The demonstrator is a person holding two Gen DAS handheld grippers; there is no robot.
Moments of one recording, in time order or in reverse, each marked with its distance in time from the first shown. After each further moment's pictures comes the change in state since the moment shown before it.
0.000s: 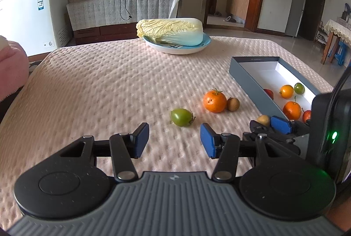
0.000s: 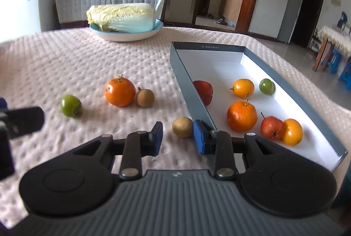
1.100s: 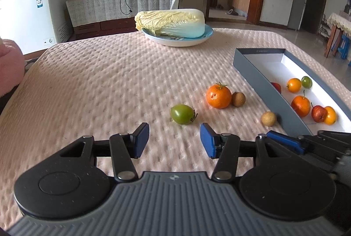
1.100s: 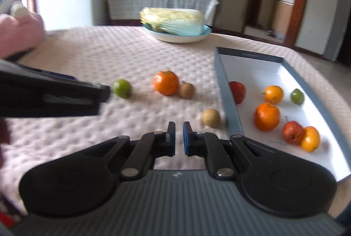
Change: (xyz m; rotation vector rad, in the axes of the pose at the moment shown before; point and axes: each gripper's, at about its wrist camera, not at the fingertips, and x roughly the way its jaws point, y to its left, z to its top) left arm 0.026 -0.006 0.001 0.018 0.041 0.018; right arm -0.040 -0.019 -0.012 -0.089 -0.042 0.329
